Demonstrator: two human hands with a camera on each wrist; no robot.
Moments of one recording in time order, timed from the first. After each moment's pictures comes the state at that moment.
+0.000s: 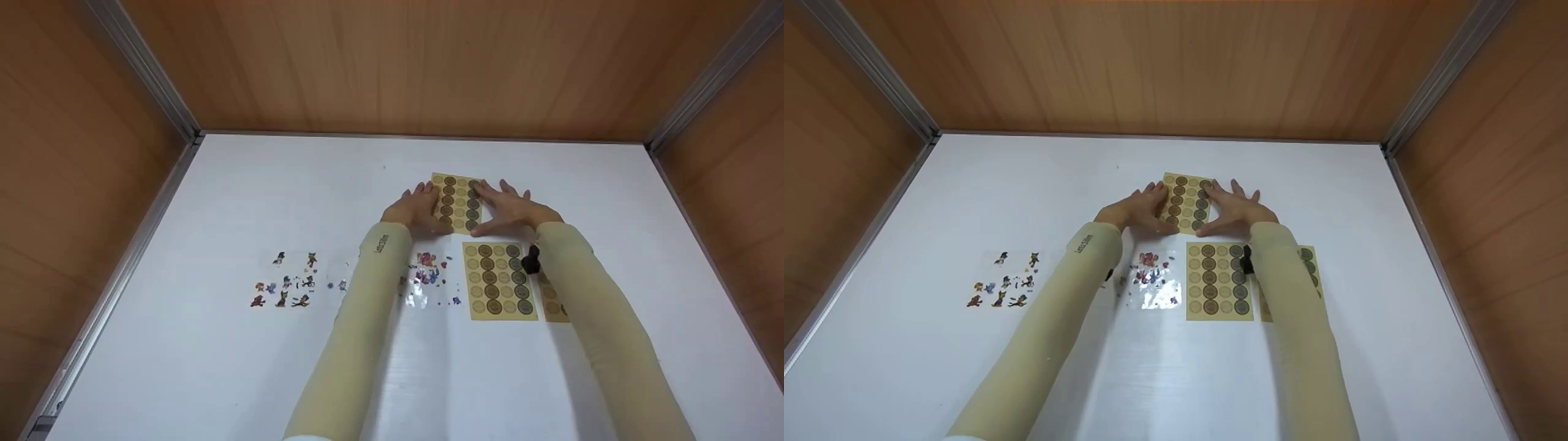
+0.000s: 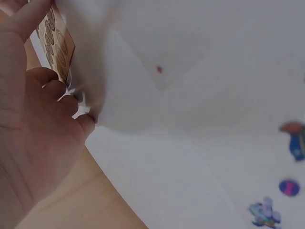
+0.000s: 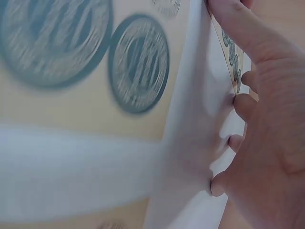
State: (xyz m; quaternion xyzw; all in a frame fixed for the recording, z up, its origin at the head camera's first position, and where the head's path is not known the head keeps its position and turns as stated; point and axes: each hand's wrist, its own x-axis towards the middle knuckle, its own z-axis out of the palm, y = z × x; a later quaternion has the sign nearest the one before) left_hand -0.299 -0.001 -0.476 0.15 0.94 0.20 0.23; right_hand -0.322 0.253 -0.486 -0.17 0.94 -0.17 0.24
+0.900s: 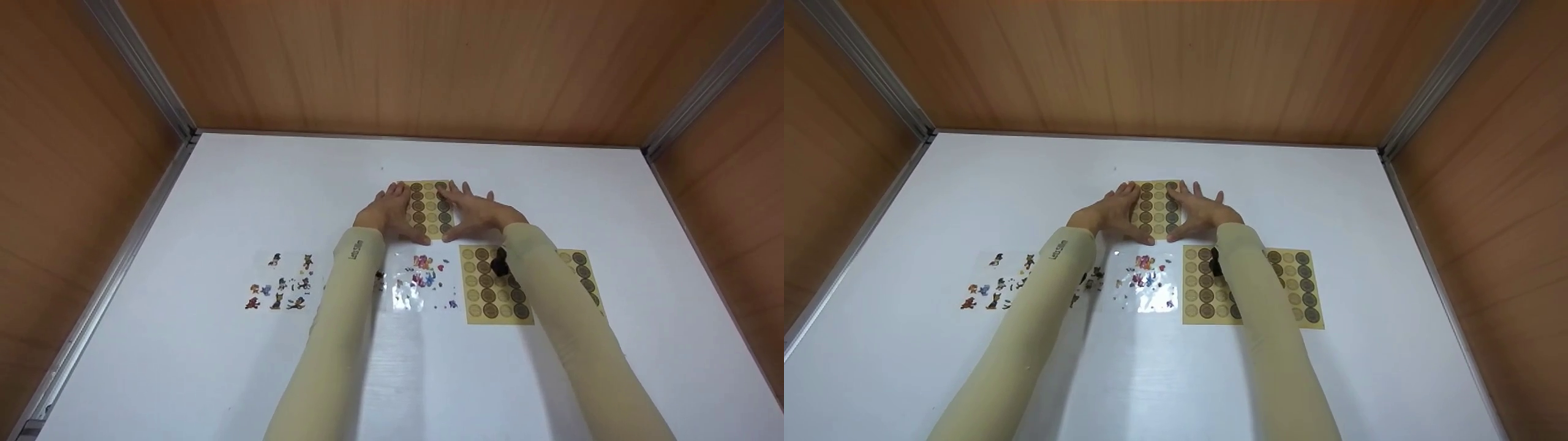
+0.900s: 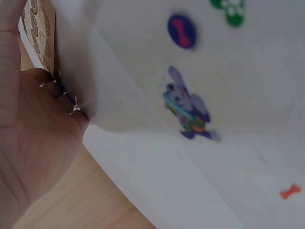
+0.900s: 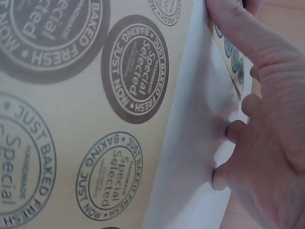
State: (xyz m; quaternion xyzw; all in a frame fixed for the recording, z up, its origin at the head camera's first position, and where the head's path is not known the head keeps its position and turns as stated) left_hand -0.290 -0.044 -0.484 0.15 0.95 0.19 0.21; right_hand -0.312 0.198 -0.489 -0.23 0.92 -0.18 0.26
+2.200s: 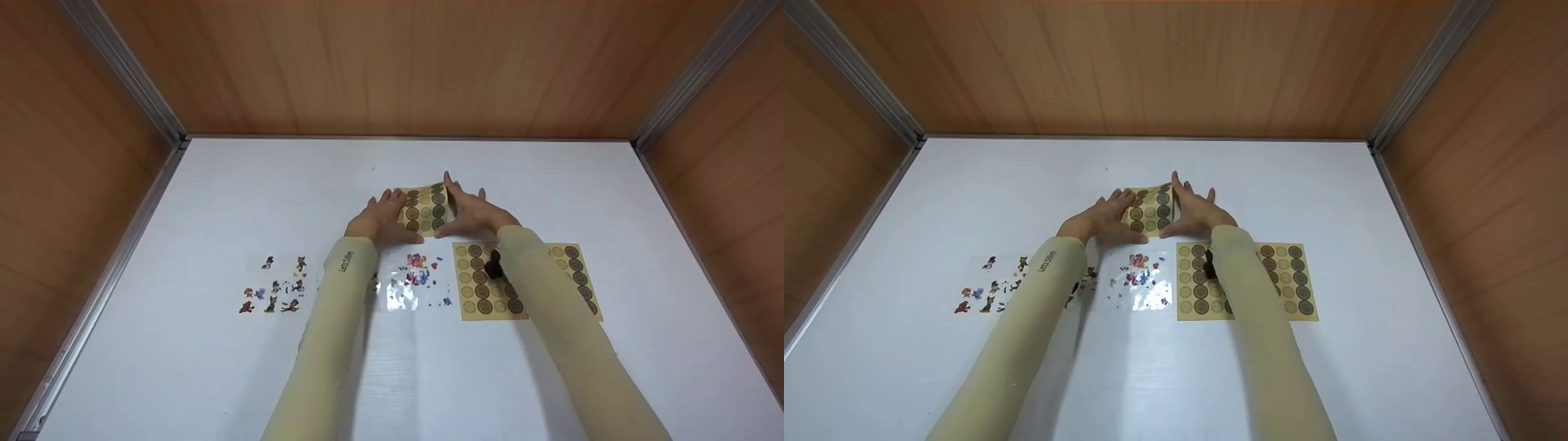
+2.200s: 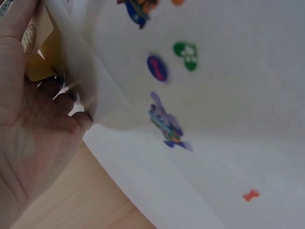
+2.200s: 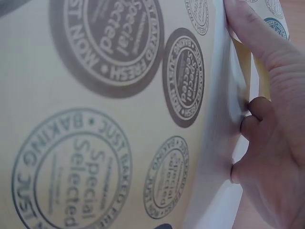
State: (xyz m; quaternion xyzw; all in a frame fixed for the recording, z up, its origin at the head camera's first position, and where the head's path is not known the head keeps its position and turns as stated) left_hand -0.279 -0.050 -0.484 0.11 0.94 0.23 0.22; right_hand -0.303 0.194 -0.492 -0.13 0.92 -0.29 0.23
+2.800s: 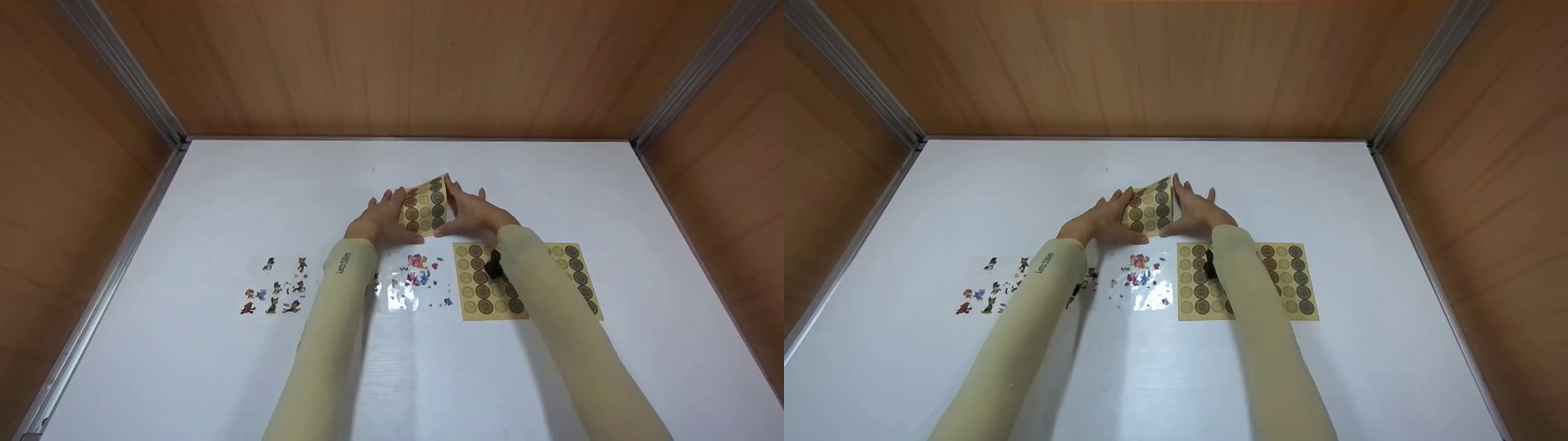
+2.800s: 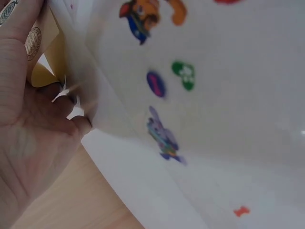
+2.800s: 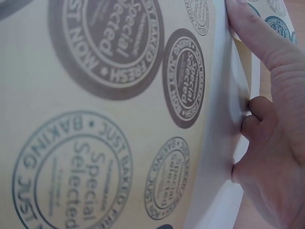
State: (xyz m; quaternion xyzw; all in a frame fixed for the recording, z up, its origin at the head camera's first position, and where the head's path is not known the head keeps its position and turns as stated) left_hand -0.276 -0.048 -0.486 0.07 0.93 0.27 0.22; right_hand -0.305 0.193 -0.495 -0.13 0.92 -0.29 0.23
